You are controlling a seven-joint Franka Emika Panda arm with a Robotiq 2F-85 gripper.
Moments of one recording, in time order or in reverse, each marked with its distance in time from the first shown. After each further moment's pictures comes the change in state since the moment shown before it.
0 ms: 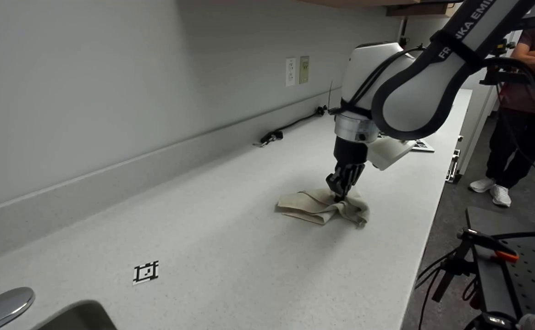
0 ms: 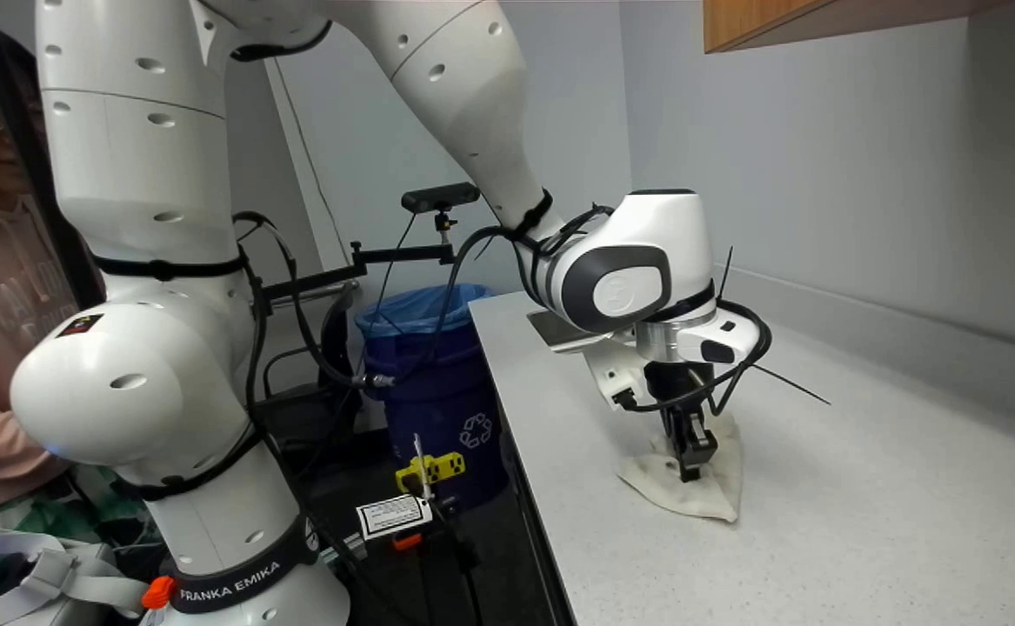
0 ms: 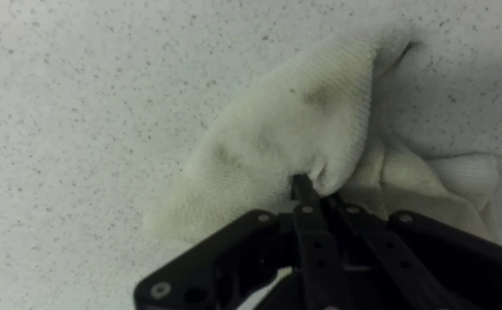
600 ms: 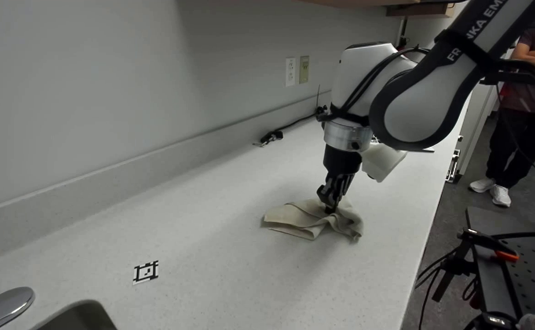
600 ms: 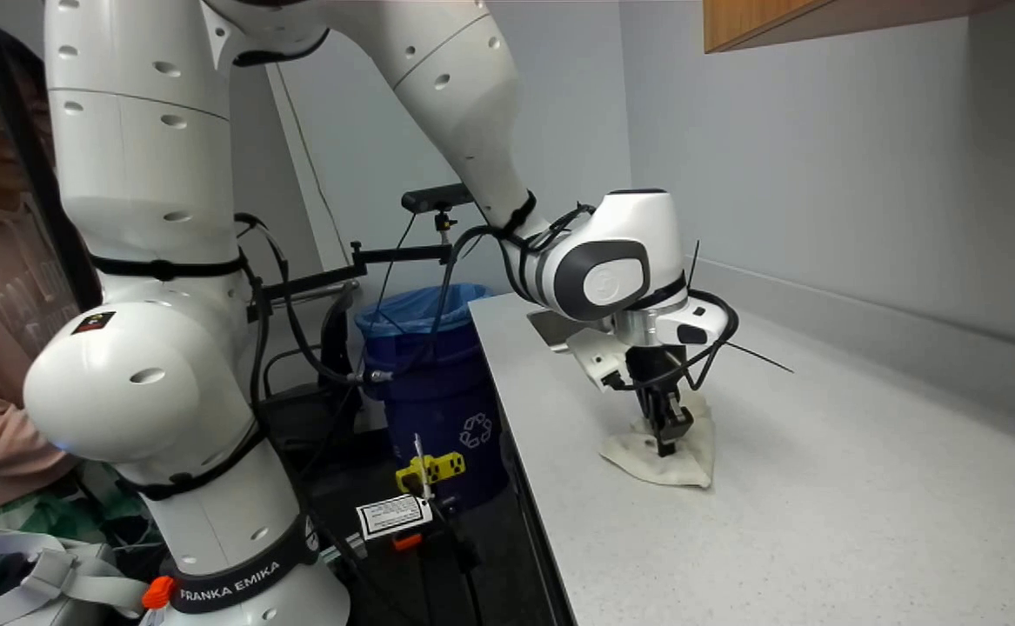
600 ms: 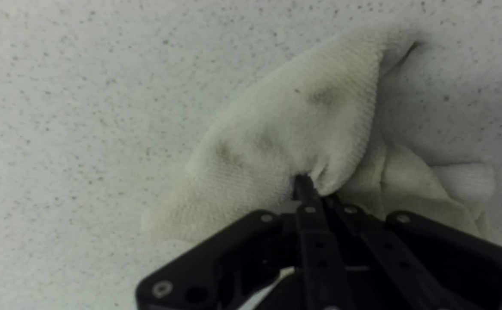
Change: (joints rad) arm 0.083 0.011 0.027 0.016 0.000 0.000 0.000
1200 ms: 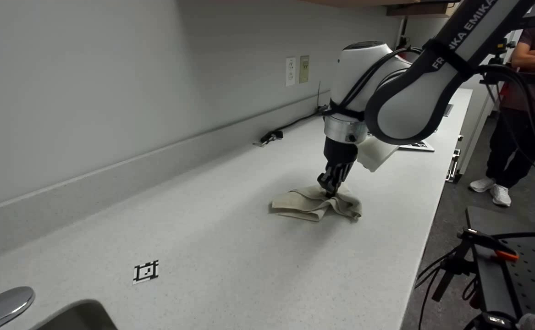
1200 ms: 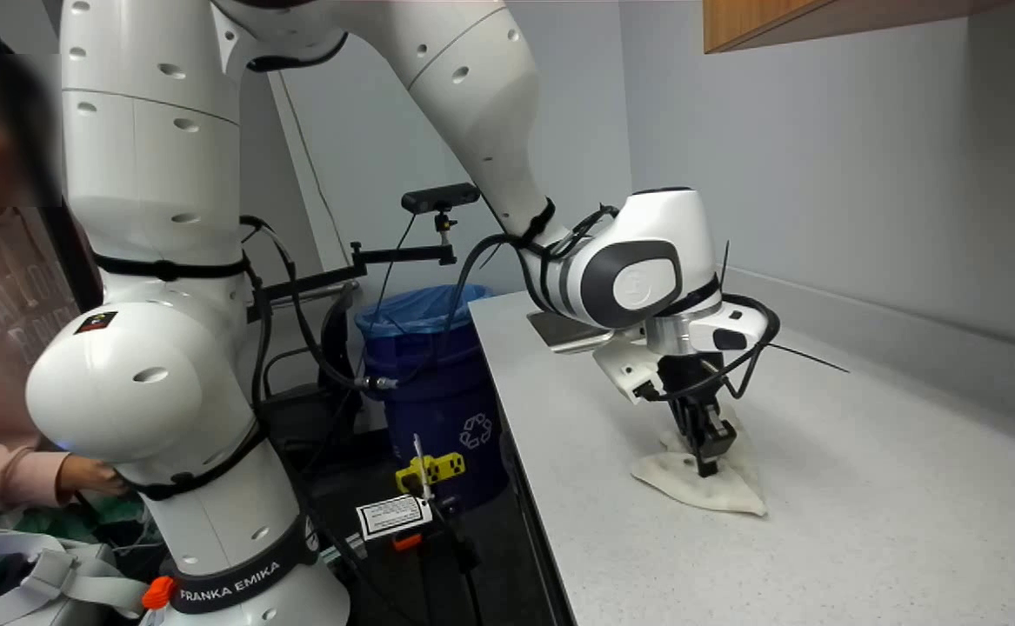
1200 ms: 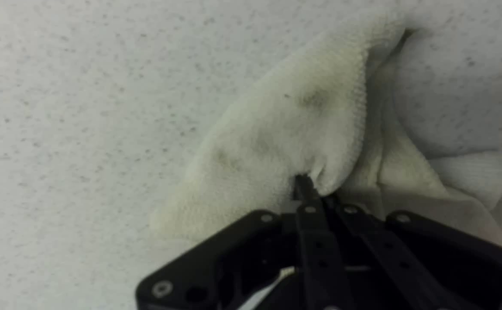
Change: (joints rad) arm 0.012 0.035 -0.112 0.044 -0.109 0.012 0.036
